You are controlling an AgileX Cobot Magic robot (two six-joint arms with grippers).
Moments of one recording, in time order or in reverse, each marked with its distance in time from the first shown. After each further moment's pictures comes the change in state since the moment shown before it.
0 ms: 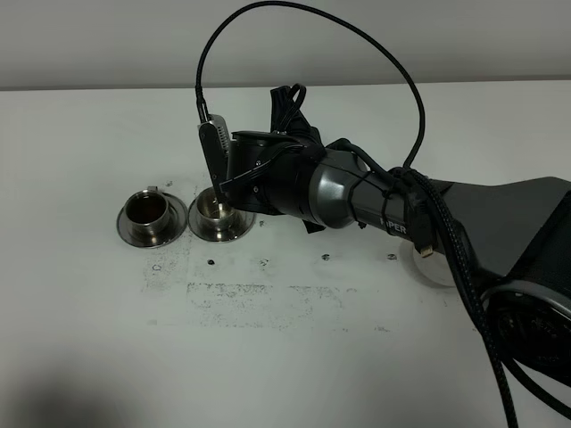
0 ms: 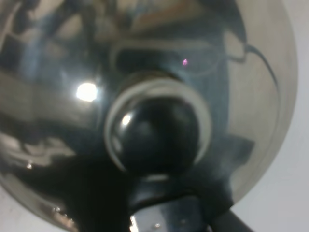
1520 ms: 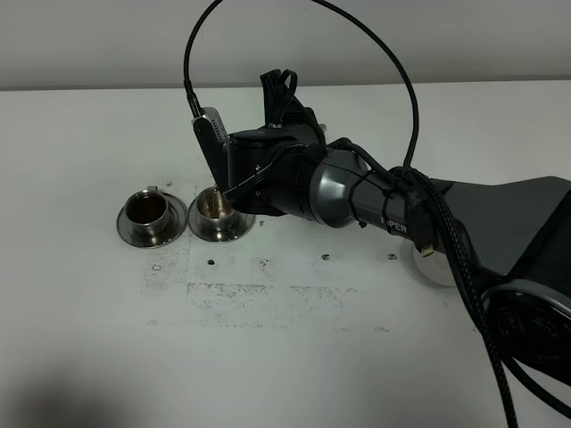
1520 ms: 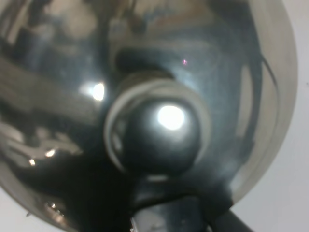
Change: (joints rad) left arm 0.000 0.000 0.000 0.000 0.000 0.003; right arm -0.002 0.000 0.000 -0.144 -0.023 -0.006
